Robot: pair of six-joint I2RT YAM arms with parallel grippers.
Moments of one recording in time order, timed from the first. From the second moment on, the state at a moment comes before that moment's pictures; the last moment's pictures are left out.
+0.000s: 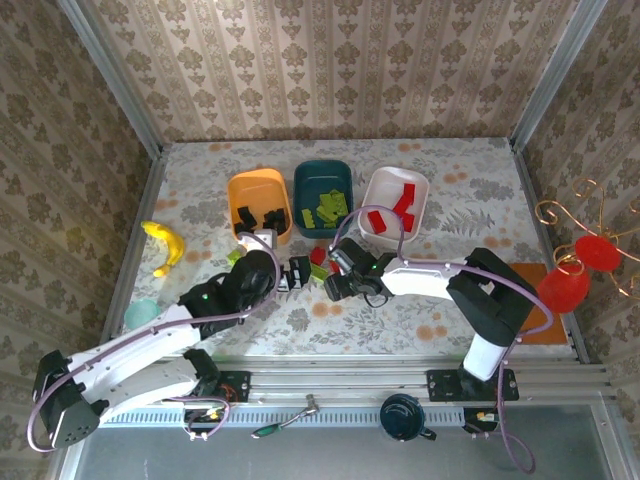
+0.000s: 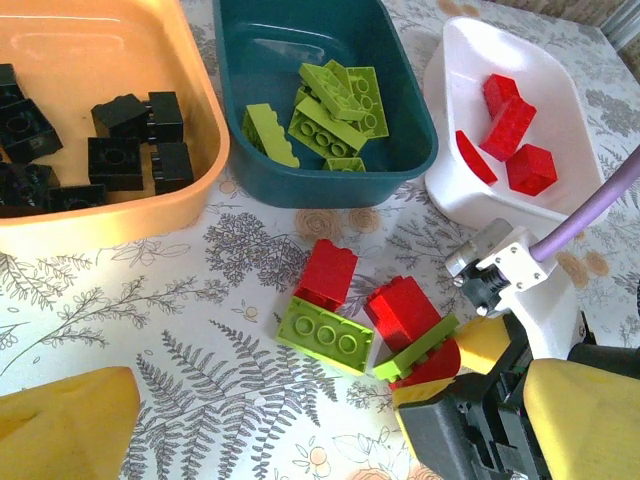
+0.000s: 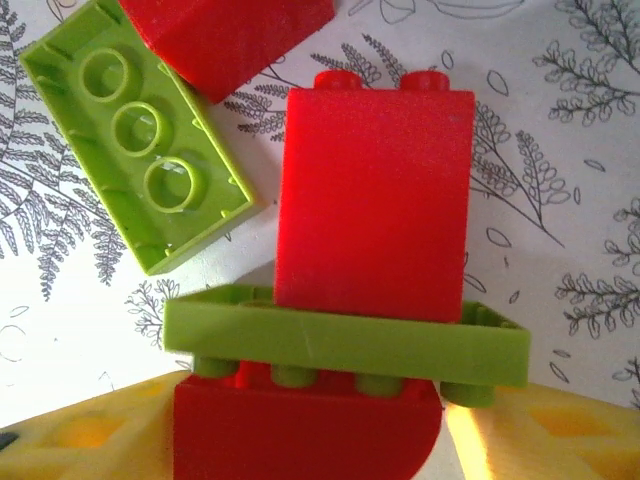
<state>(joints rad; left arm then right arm) -0.95 0.90 0.65 -0.35 -0.38 -0.67 0.81 1.73 0.91 -0.24 0.08 0.38</state>
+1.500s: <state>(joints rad) -0.95 0.85 0.55 -0.37 -0.37 -0.71 0.24 1.73 1.26 -0.32 -0.04 0.49</state>
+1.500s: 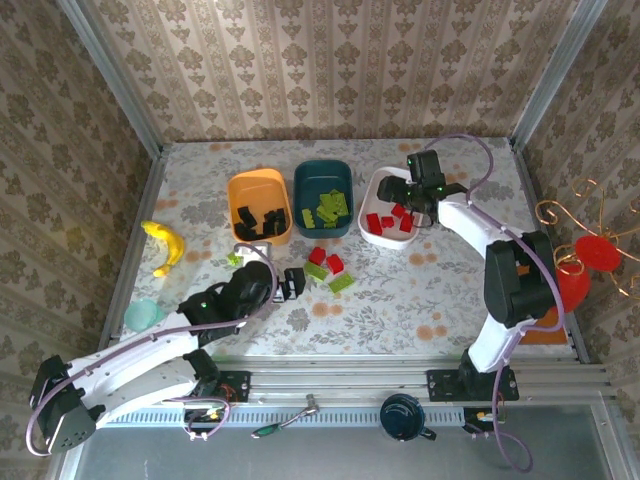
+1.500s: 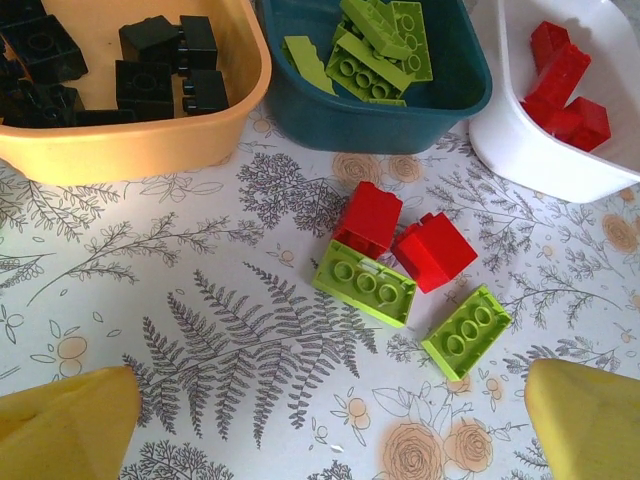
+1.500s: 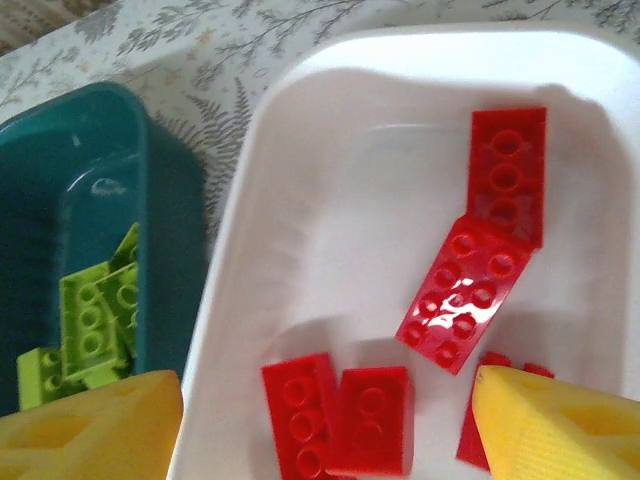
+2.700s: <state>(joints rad) -0.90 0.80 0.51 -0.40 -0.34 -0.73 0.84 1.81 1.05 -0.41 0.10 0.21</state>
